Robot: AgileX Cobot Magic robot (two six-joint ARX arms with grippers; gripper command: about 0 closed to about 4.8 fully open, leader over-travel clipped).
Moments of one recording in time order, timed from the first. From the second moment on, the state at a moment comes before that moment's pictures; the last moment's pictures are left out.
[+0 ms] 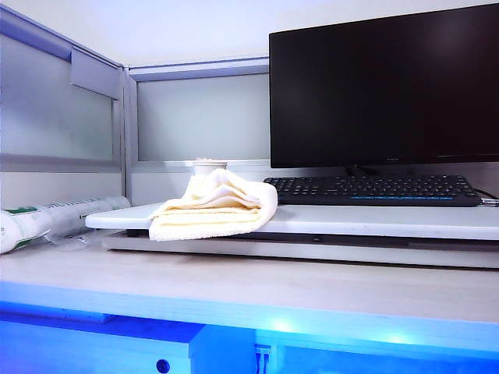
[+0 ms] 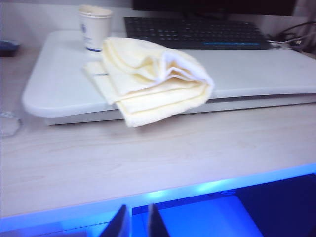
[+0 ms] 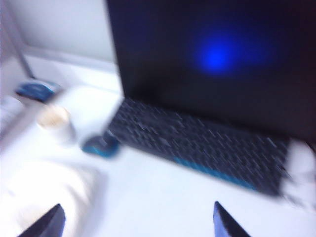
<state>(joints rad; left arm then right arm) -0.04 0.00 0.01 -0.13 0.49 -0.02 0.27 1.38 1.75 -0.68 0.10 0.08</state>
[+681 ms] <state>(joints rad) -0.04 0.00 0.01 -0.15 0.09 -0.02 0.22 0.37 0.50 -0.41 0.11 0.19</state>
